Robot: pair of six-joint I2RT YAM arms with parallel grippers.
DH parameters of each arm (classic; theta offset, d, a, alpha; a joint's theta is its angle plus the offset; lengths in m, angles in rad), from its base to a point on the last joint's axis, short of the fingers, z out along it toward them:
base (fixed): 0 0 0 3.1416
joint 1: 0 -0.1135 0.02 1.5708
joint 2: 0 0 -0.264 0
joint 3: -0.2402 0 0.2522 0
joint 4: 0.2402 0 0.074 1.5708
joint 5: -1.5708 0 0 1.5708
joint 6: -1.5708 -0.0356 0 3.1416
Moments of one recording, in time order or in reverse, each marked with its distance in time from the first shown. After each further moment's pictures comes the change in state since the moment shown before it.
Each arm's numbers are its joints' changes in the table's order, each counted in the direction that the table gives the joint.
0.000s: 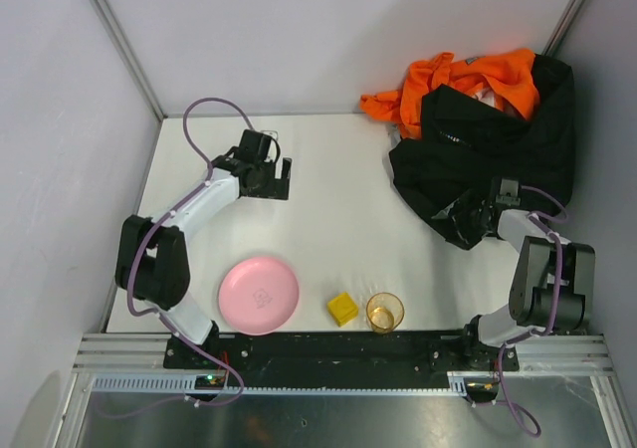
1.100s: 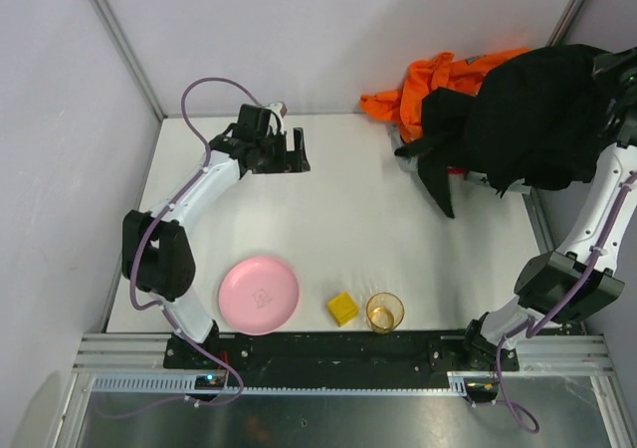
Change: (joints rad) left arm -0.007 0.063 -0.227 -0.005 -0.299 0.122; right arm 0.333 0.095 -1.180 0.123 -0.109 0.231
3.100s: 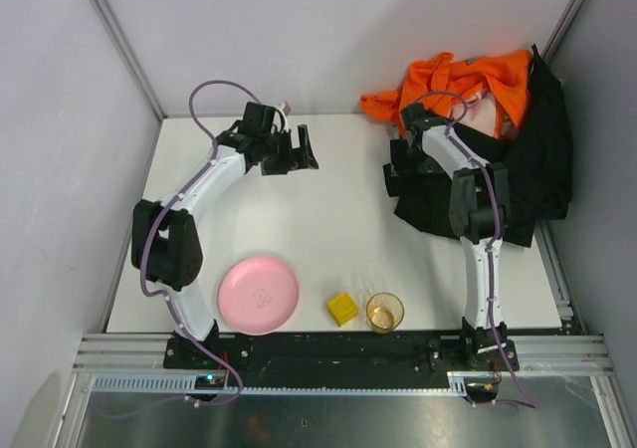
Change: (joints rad) left arm -0.006 0.092 -0.067 -0.004 -0.106 0.096; right arm -0.735 0.690 0.012 0.381 -0.442 0.402
